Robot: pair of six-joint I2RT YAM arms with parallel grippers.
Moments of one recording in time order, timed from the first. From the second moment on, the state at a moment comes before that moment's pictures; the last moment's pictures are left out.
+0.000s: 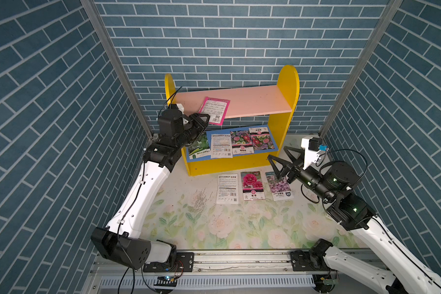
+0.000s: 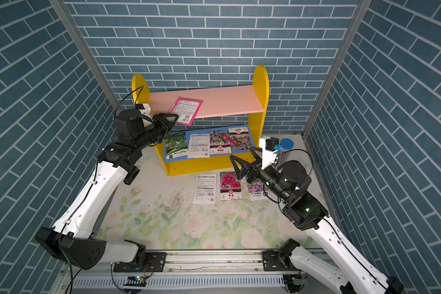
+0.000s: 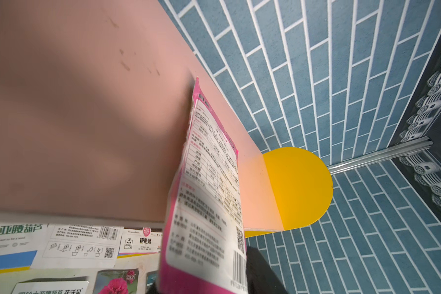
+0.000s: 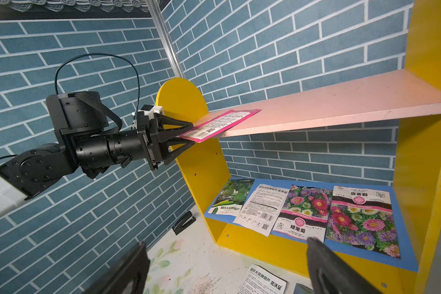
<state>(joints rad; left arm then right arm) -0.29 1.38 1.57 -0.37 0.20 -1.04 0.71 0.82 1.03 -0.15 -0.09 0.31</state>
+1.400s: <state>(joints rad) -0.44 1.05 1.20 0.29 0.52 -0.98 0.64 1.20 0.84 0.90 -0.52 0.92</state>
